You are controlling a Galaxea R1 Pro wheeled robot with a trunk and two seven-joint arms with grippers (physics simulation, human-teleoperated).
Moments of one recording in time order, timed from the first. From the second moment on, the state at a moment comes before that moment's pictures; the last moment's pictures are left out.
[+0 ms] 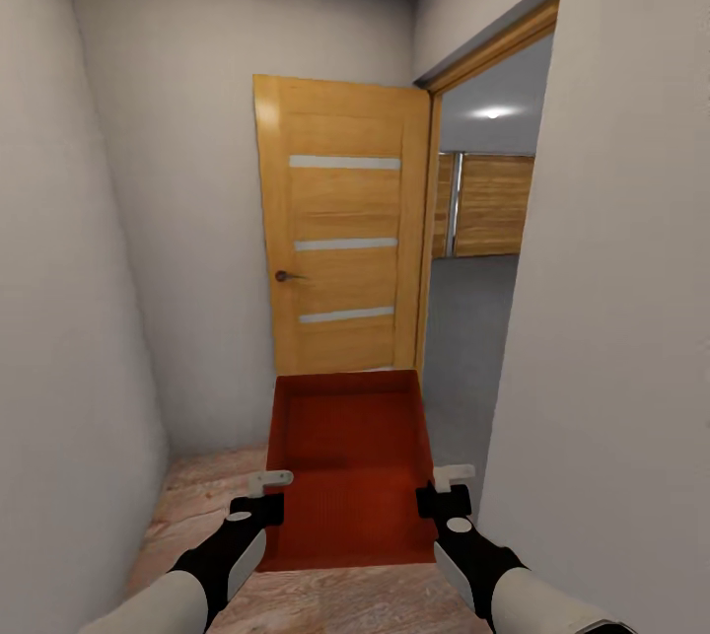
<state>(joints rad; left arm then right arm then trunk) -0.63 -0.09 -0.17 -0.30 0.20 0.05 0.22 -0.66 0.12 0.26 -0.20 -0.10 -0.16 -0.26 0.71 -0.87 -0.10</state>
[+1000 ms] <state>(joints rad) -0.63 -0.09 -0.17 -0.30 0.20 0.05 0.22 -0.66 0.12 0.26 -0.20 -0.10 -0.16 -0.26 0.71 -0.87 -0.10</state>
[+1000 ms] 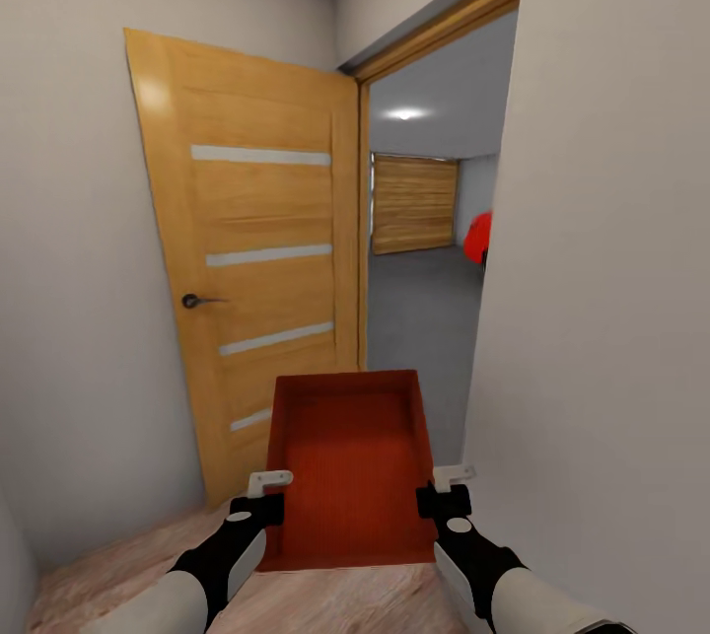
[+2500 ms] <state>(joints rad) -0.63 -0.09 -0.17 -0.30 0.20 0.05 0.22 -0.66 0.12 0.26 -0.20 -0.10 -0.16 -0.26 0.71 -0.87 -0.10</state>
